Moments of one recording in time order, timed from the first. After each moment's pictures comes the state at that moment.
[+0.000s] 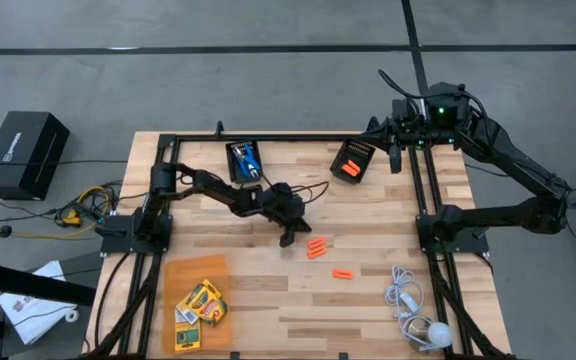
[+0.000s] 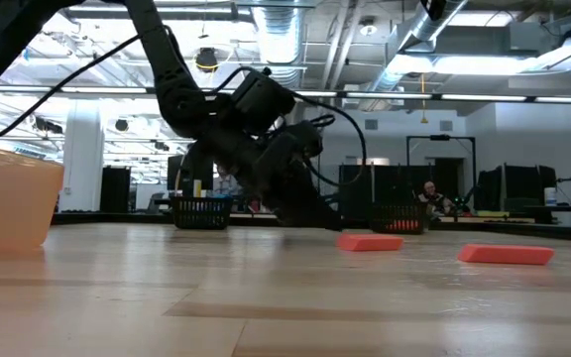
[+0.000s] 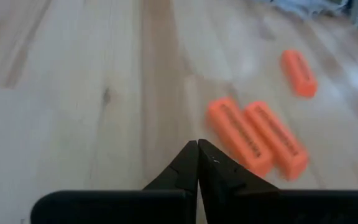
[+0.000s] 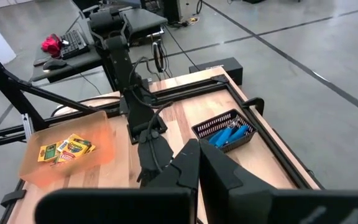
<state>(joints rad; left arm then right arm) 0.15 2.09 0.99 0.50 0.36 -0.06 -0.54 1.03 1.33 -0.66 -0.37 0.01</state>
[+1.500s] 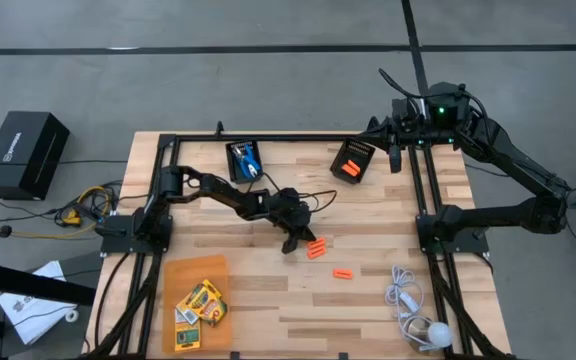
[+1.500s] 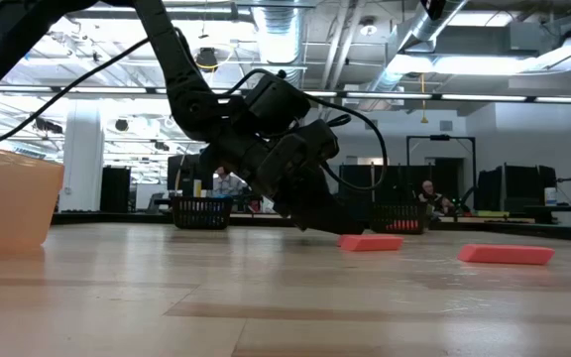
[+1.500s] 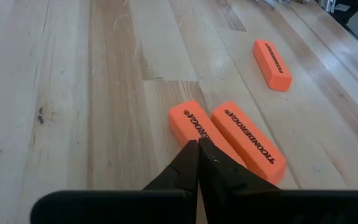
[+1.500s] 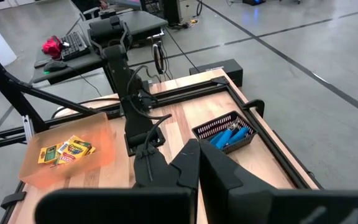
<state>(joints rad) 0.11 2.18 1.06 0.44 0.42 0.00 -0.54 1.03 1.33 -0.65 -0.37 0.01</state>
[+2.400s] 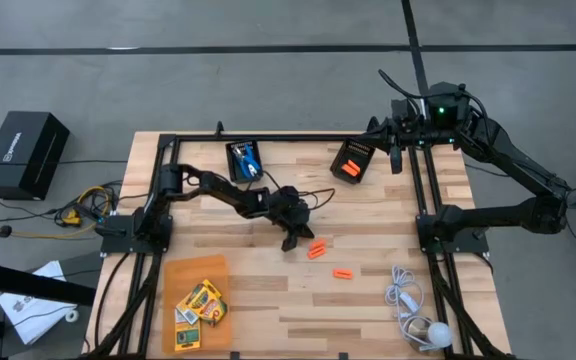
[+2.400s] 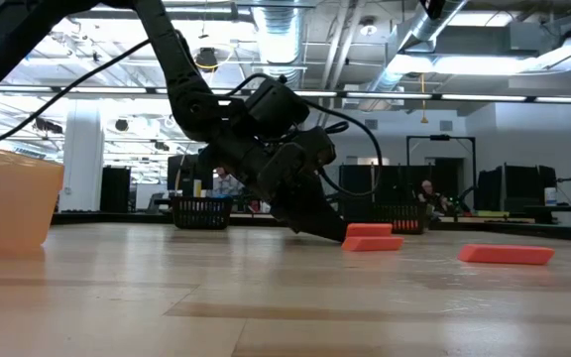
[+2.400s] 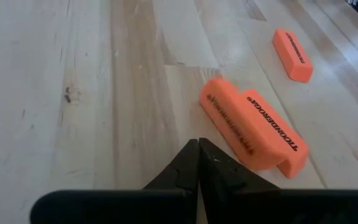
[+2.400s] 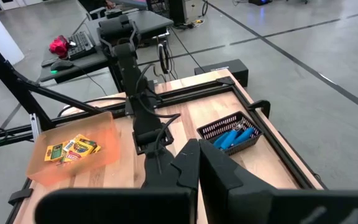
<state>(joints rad) 0.16 2.18 1.05 0.40 0.38 0.02 -0.54 1.03 1.33 -0.65 -0.39 0.01</state>
